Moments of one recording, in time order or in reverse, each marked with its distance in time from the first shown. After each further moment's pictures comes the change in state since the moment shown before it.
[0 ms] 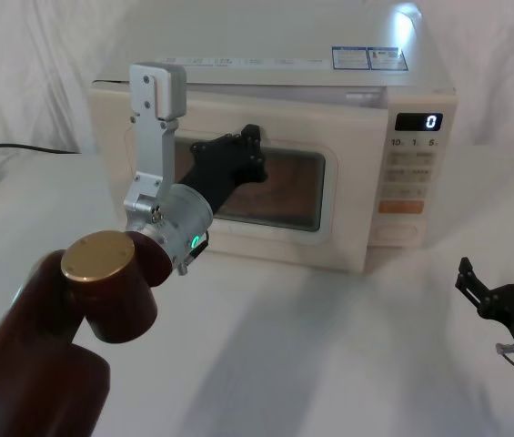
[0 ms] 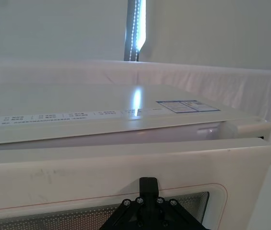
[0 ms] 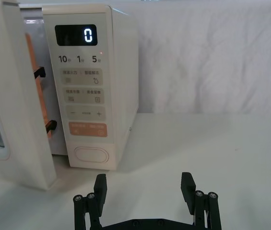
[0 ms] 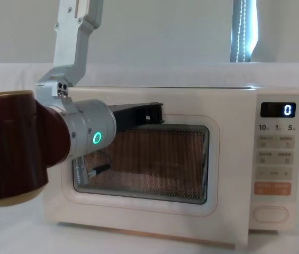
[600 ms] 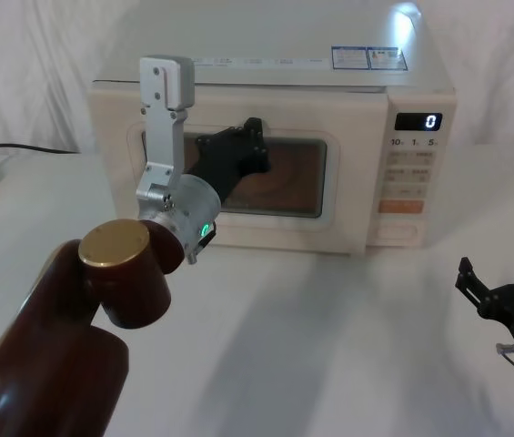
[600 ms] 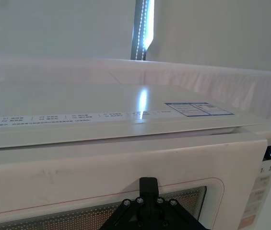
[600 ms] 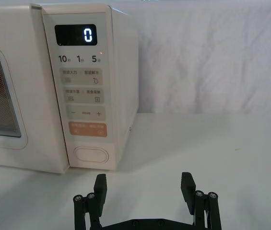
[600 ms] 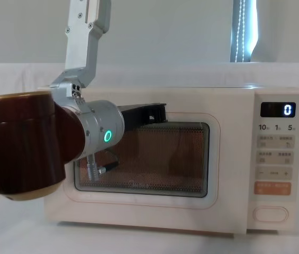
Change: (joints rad) left arm -0.045 -0.058 -0.024 0.087 0.038 -0.015 0.005; right arm 0.000 0.000 0.000 0.000 0.000 0.000 0.000
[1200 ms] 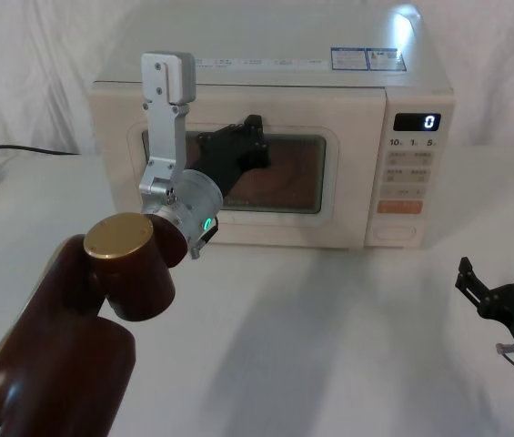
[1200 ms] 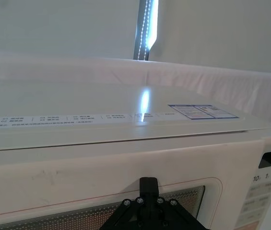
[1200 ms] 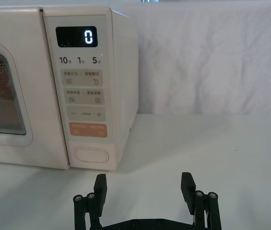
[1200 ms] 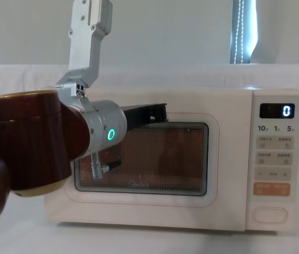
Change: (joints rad) left arm -0.024 -0.031 -0.024 0.046 0.014 0.002 -0.004; right arm 0.000 0.000 0.000 0.000 0.000 0.000 0.000
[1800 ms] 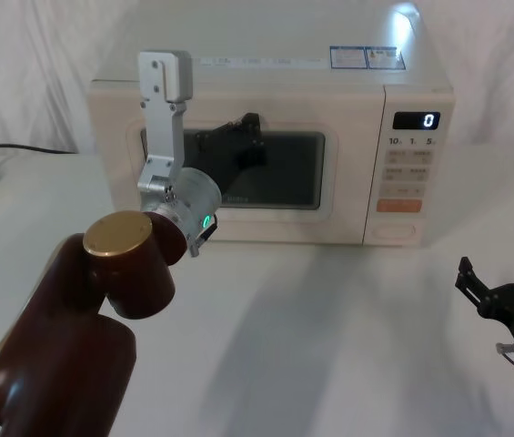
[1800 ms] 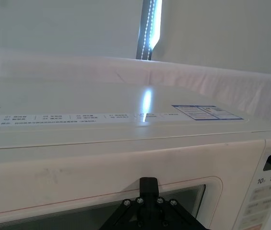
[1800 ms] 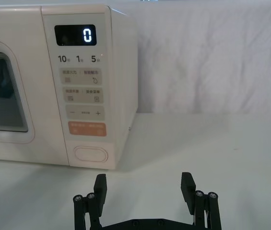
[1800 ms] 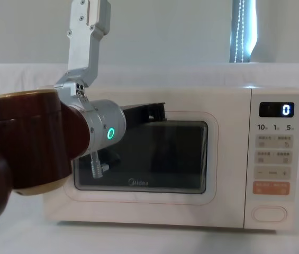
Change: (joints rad) left arm -0.002 -0.012 -0.017 0.007 0.006 0.001 0.000; right arm 0.000 0.000 0.000 0.000 0.000 0.000 0.000
